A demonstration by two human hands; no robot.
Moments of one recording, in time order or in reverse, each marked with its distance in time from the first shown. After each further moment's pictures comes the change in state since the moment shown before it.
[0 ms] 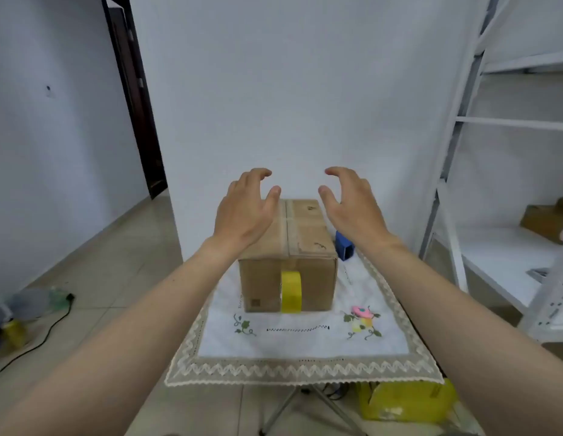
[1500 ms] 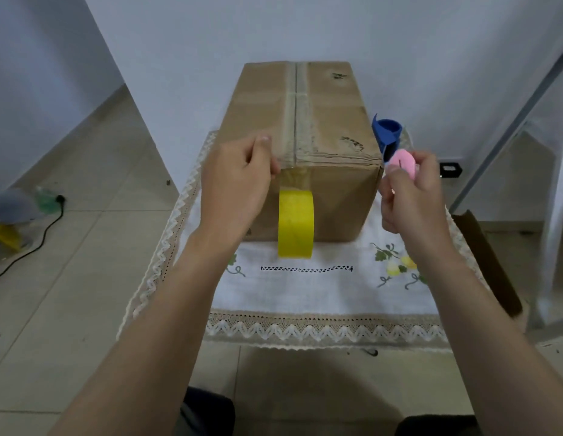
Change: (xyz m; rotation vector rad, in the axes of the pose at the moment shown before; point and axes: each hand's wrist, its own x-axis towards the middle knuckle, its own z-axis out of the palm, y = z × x) left_hand -0.035 -0.089 0.152 -0.209 0.023 -0.404; right_hand -0.048 0.176 0.125 0.633 0.041 0.620
